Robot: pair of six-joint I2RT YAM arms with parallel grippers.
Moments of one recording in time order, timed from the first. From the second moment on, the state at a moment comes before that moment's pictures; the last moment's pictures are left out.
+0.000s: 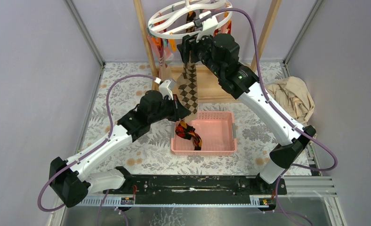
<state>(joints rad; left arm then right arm) -0.69 1.14 0.95 -0.20 0.20 -0.61 0.74 1.65 1.93 -0.25 0.13 0.03</state>
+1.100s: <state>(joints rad) -0.69 1.14 0.95 -0.22 0.18 -0.61 0.75 1.71 2.00 -0.28 0.24 0.00</state>
